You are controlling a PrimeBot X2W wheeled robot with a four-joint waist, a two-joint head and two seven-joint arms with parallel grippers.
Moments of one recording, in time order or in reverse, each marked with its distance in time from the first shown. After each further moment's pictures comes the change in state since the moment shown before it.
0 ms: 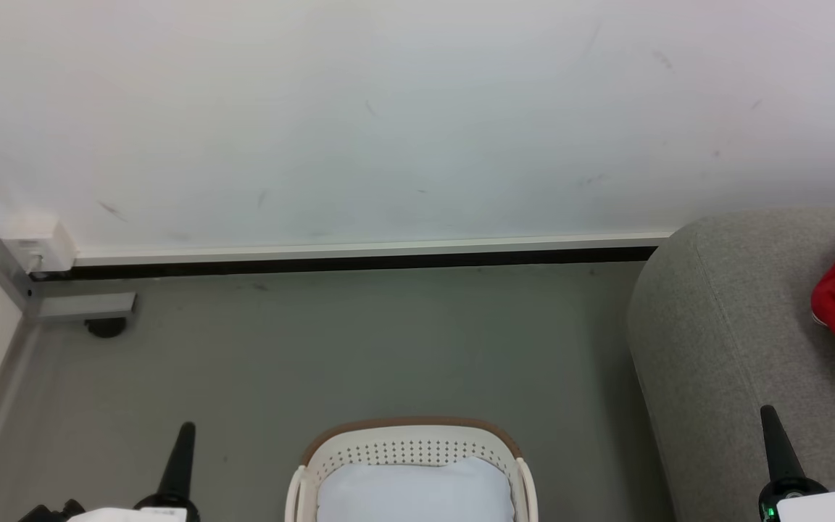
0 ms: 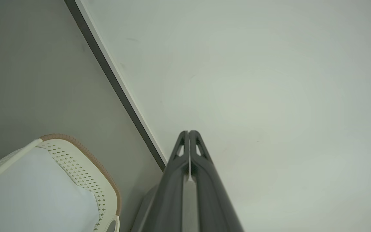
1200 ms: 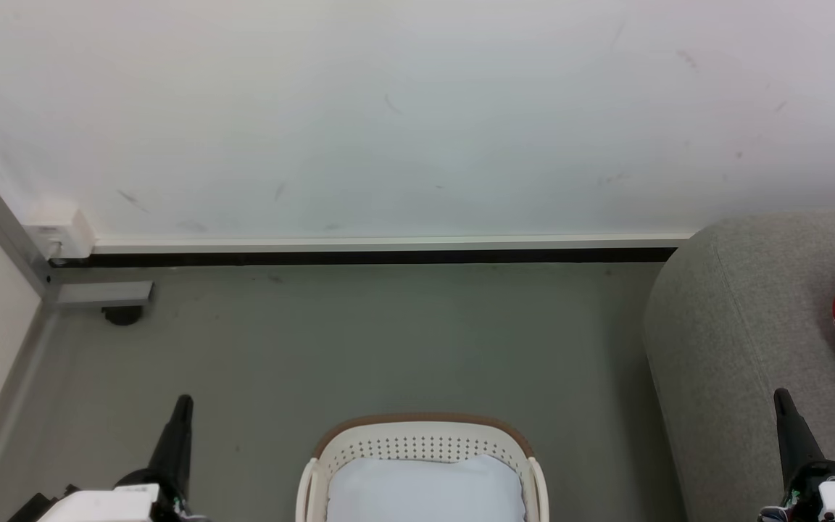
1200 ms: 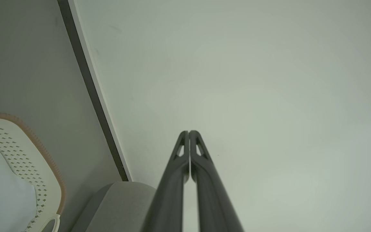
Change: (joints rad) left arm -0.048 0.001 0.021 -0.004 -0.271 -0.011 0.072; right arm -0.022 0.000 -0.045 -0.030 0.288 0.000 0.077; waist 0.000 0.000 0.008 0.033
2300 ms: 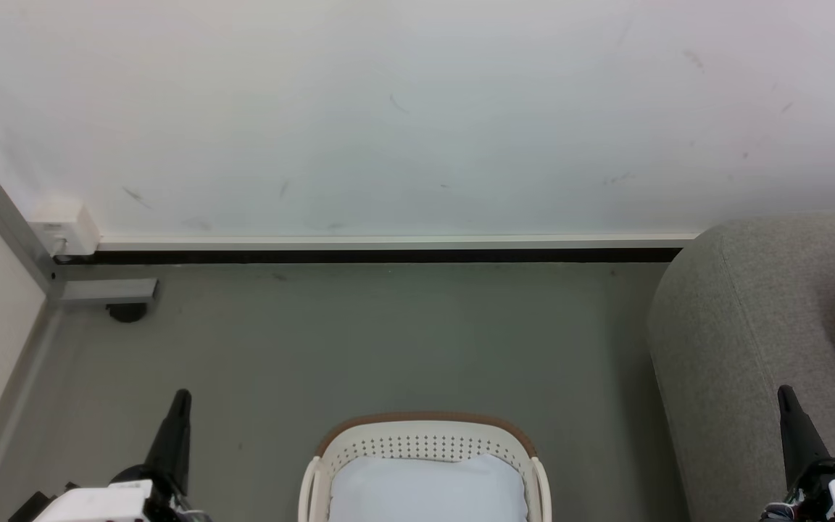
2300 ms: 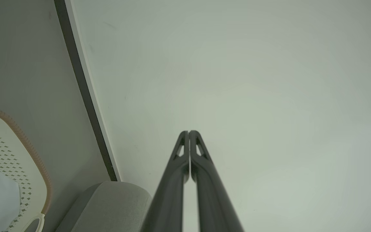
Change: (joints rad) left arm -0.010 0.000 0.006 0.000 -0.064 -0.003 0.017; right arm -0.002 0.001 -0.013 -0.008 0.067 0.000 0.021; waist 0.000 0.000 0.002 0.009
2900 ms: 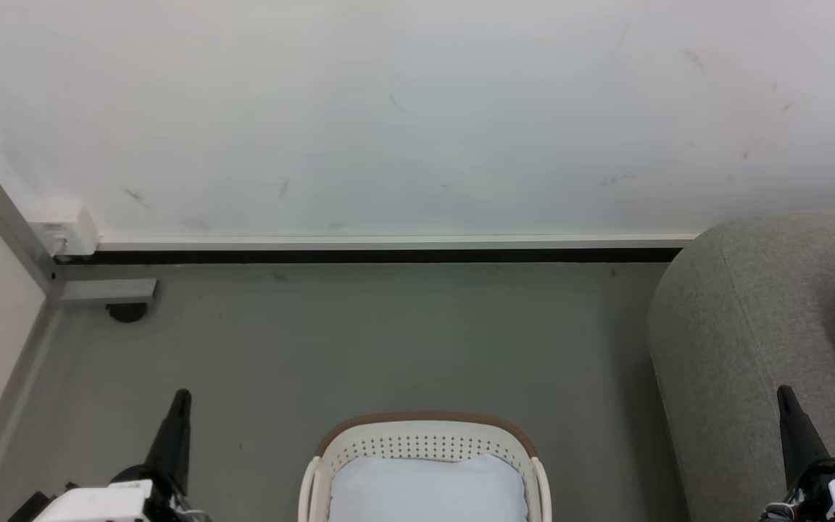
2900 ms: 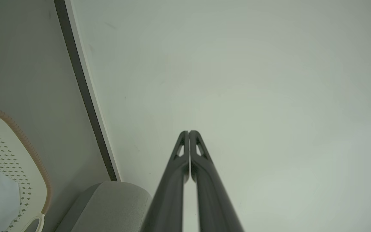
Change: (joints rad) left arm 0.000 0.000 0.000 0.000 0.000 0.000 0.000; right arm 0.000 0.001 -0.002 0.000 -0.001 0.000 0.004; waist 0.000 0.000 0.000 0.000
